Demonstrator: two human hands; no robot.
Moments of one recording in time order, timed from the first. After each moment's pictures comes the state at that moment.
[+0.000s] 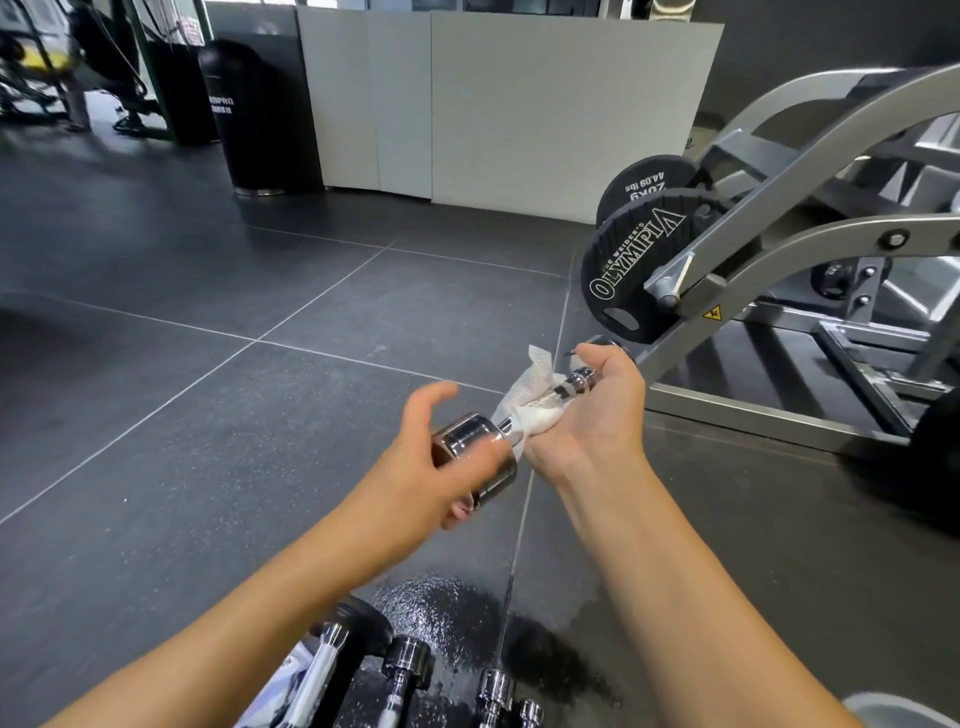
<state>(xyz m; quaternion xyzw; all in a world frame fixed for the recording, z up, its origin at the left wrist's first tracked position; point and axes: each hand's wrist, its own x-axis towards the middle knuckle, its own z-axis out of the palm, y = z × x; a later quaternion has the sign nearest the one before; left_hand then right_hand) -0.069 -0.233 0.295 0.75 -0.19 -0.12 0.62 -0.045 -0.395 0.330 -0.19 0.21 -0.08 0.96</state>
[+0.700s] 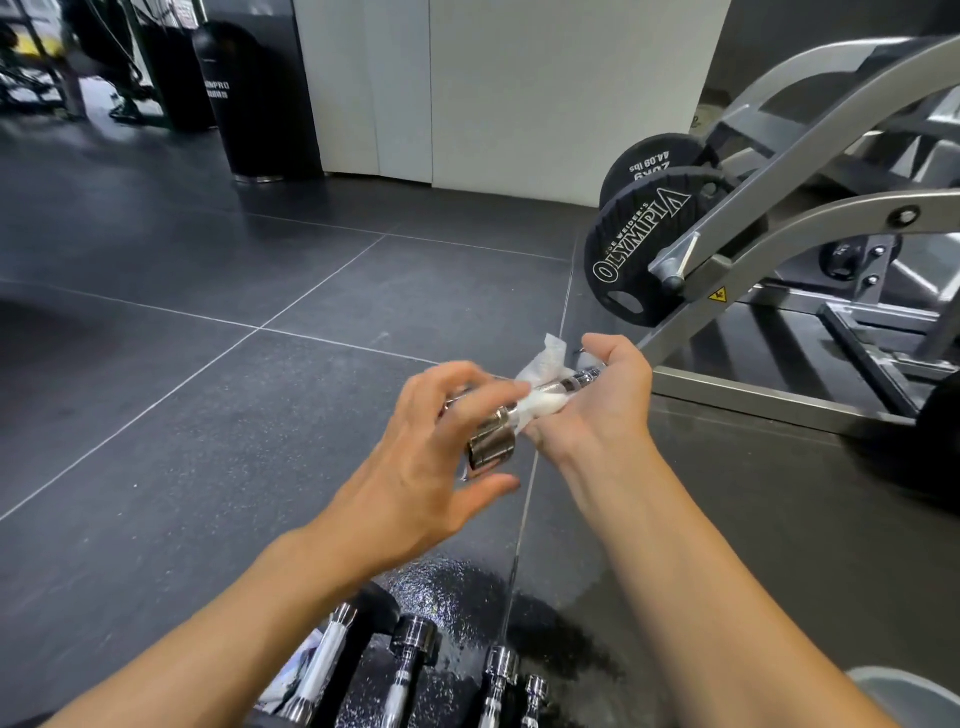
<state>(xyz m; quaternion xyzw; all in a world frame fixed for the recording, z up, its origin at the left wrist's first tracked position) -0.066 -0.223 0.272 0.80 -0.40 0.21 0.40 -0.054 -0.393 0.336 -0.16 0.25 -0.09 0.95</state>
